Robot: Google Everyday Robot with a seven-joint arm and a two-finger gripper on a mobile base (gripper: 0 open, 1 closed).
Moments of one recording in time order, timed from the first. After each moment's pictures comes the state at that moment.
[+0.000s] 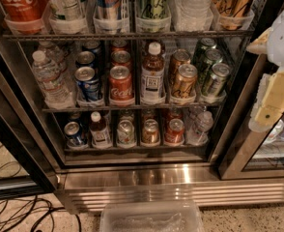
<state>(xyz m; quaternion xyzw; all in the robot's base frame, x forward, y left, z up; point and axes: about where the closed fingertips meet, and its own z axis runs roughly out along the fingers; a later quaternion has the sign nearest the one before) 0.438 -0.217 0.976 -0.60 0.78 -0.03 0.16</state>
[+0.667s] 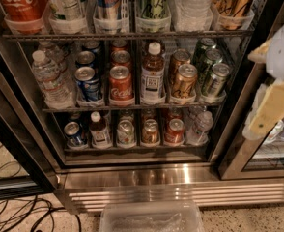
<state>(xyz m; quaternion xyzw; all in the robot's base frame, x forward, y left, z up) 0.437 -0.217 0.959 -0.58 0.79 -0.03 0.18</state>
